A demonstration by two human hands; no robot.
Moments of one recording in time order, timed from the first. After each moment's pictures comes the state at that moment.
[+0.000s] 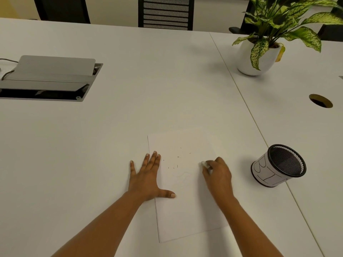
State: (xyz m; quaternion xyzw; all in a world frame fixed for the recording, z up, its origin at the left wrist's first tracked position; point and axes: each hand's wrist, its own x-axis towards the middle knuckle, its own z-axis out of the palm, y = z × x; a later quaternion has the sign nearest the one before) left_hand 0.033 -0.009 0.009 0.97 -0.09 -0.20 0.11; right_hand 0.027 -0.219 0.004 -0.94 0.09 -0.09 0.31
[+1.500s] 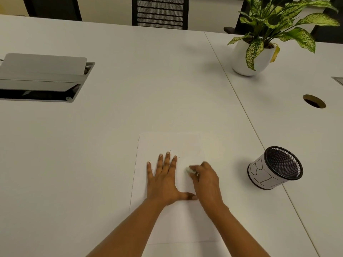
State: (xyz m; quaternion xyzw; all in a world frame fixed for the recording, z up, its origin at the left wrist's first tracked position) left_hand 0.034 -0.070 -0.008 0.98 -0.10 -0.12 0.13; right_hand 0.019 -0.197 0.009 -0.93 0.05 -0.05 0.37
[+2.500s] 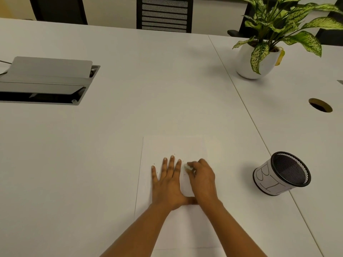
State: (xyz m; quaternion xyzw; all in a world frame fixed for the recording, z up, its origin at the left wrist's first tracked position) left_hand 0.035 -0.071 -0.012 0.98 -0.10 -0.10 0.12; right_hand 0.044 -0.178 0.009 -0.93 0.07 -0.06 0.36
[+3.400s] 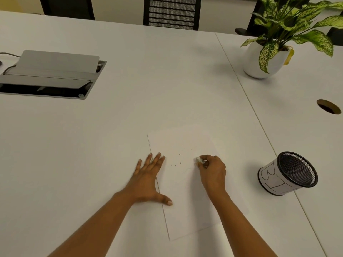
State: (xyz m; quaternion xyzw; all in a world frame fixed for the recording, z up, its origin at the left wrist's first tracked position) left_hand 0.045 0.015 -0.001 0.95 -0.18 -0.18 0.20; right_hand 0.058 -0.189 0.005 -0.90 0.17 -0.07 0.39
